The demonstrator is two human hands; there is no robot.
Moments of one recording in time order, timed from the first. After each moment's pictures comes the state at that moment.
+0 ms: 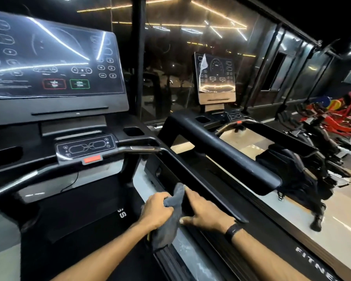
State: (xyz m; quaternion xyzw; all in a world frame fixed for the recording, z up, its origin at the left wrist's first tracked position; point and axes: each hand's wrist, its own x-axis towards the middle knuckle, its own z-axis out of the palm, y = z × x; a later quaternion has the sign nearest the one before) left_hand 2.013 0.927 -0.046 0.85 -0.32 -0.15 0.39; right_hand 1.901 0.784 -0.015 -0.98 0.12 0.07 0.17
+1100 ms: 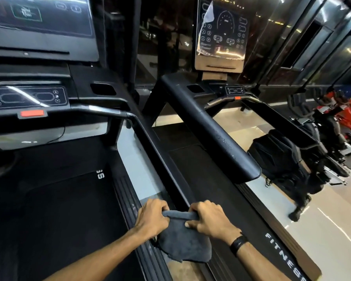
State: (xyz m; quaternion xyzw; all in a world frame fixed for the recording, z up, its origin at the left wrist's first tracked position) left_hand 1.900 0.762 -0.133 0.88 -0.29 -0.18 0.32; right_hand 1.791 0.601 -0.073 -0.98 0.15 0.11 0.10
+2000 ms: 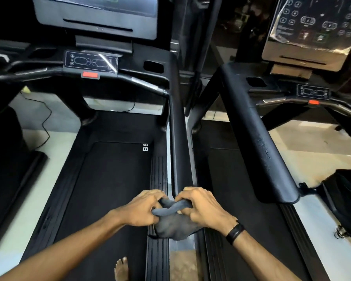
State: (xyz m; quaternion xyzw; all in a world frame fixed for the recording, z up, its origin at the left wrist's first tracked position) left_hand 1.843 0.728 -0.155 0.87 -0.34 -0.24 0.25; right_hand 1.806 0.505 -0.092 -0.95 -0.20 0.11 0.22
